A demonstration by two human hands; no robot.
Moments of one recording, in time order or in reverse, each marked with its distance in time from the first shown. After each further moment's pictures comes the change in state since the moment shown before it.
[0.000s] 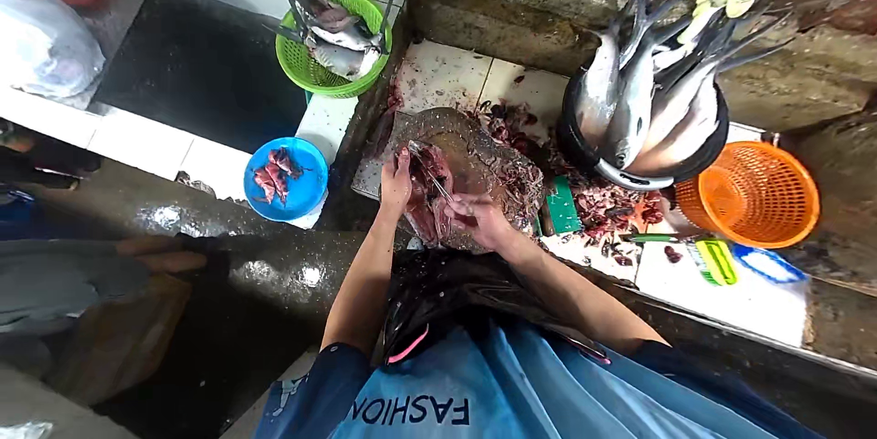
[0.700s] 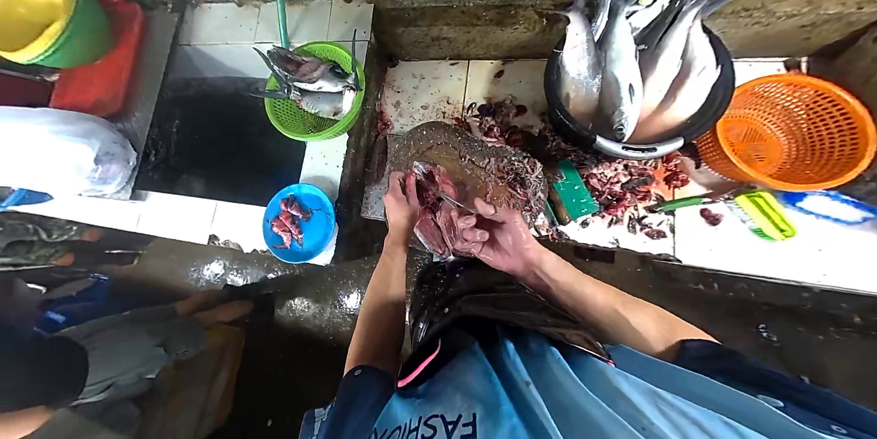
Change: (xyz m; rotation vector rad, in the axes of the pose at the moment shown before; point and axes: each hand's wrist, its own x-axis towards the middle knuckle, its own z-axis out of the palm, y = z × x) left_hand -0.012 0.008 0.008 0.517 -0.006 0.255; right_hand -0.041 -0.029 0.019 0.792 -0.130 0.099
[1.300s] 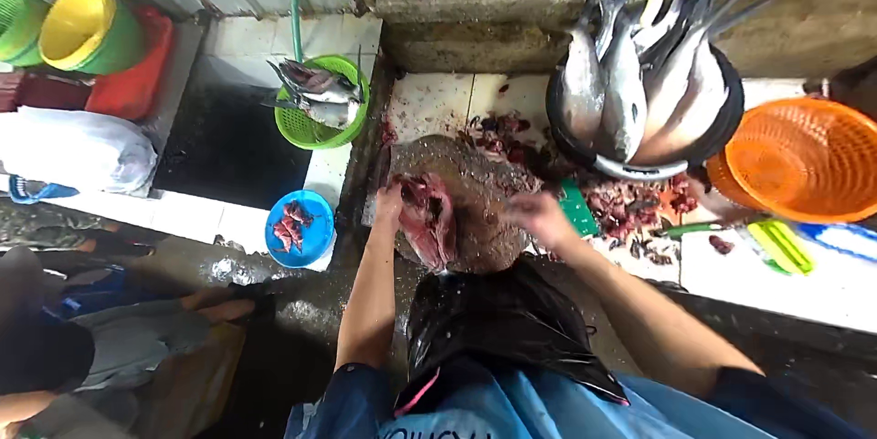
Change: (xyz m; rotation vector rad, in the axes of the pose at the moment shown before) left_hand 0.055 0.004 0.005 -0.380 -0.121 -0.695; right_hand -0.010 -0.119 -0.069 -1.733 0.505 -0.269
